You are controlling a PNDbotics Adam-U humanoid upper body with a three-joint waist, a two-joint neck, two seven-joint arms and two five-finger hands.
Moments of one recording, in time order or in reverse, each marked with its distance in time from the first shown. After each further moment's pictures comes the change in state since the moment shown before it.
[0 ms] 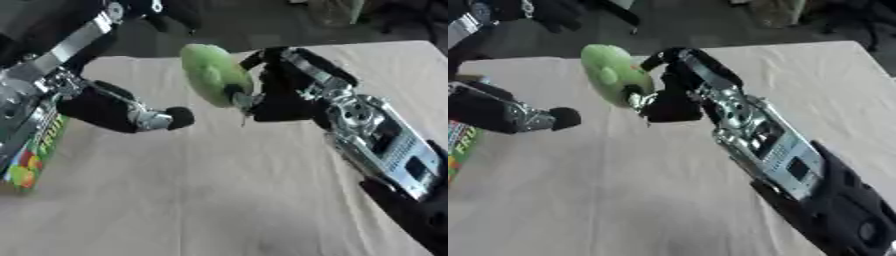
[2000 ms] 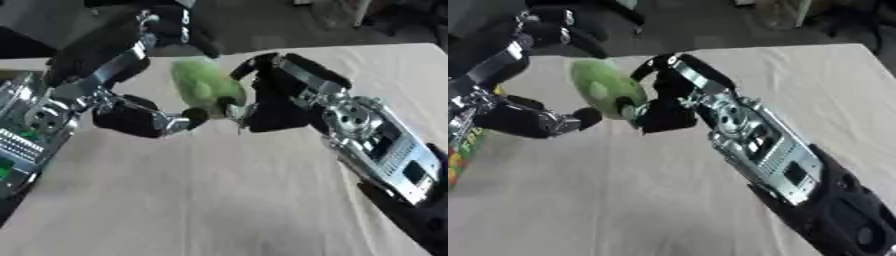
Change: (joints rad) left arm 0.011 -0.052 -0.018 0.061 -0.185 -0.075 0.004; right arm -0.023 0.017 0.024 0.000 0.080 0.018 0.118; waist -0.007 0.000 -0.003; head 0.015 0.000
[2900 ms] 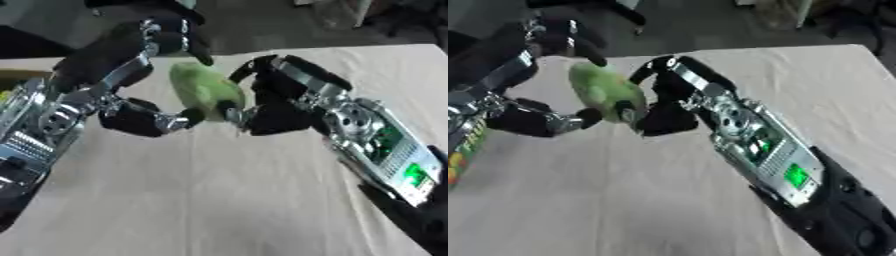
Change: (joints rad) left arm 0.009 -0.009 -0.001 0.043 -0.080 -0.031 0.012; right arm 0.003 0.000 0.000 0.000 0.037 -0.010 0.031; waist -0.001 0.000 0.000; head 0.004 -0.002
